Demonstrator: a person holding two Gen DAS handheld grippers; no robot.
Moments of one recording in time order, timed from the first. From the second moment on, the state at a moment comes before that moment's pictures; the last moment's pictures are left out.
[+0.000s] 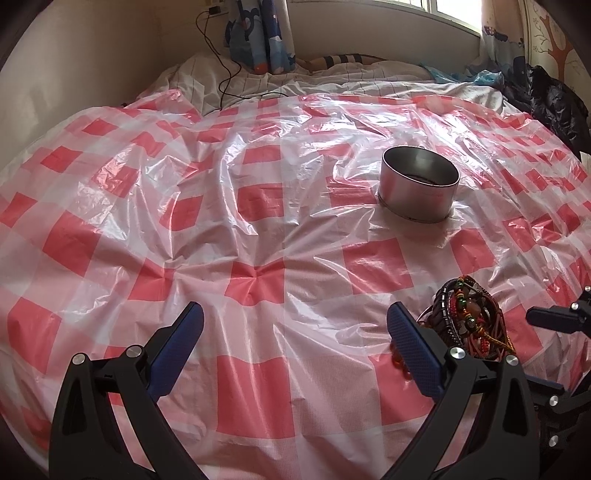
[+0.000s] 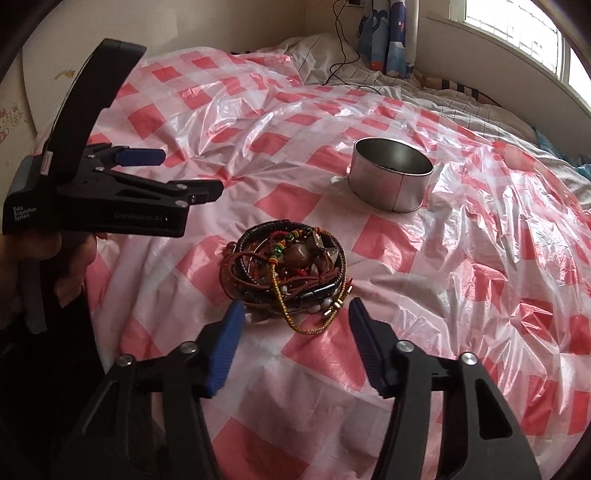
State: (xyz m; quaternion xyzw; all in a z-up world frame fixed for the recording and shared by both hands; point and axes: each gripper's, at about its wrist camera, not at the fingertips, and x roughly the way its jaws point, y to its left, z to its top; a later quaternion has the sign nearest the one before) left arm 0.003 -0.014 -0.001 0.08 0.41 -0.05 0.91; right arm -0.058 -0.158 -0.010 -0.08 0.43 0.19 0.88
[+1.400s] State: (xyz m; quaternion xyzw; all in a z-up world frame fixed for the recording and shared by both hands) left arm 0.020 -0.017 -0.028 -0.20 0.49 -0.29 0.80; right arm -0.046 -0.200 -0.002 0.08 0.43 0.23 0.87
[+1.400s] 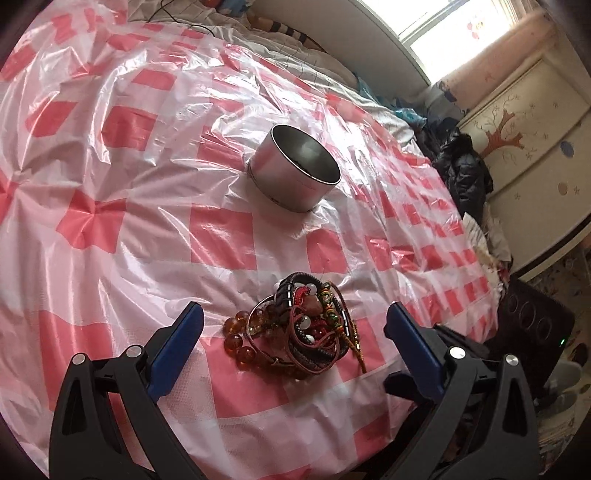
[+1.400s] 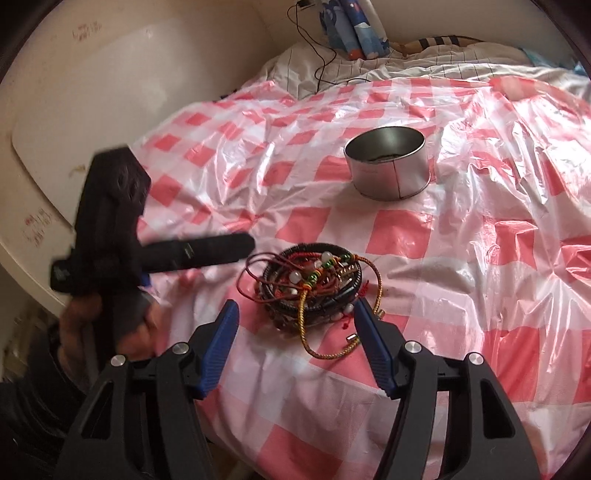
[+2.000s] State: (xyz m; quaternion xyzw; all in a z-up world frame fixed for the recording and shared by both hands) left arm 0.015 -0.040 -0.025 -0.12 0.47 -0.29 0.82; right arm -0.037 -0.247 -0.006 0.25 0.42 0.25 0.84
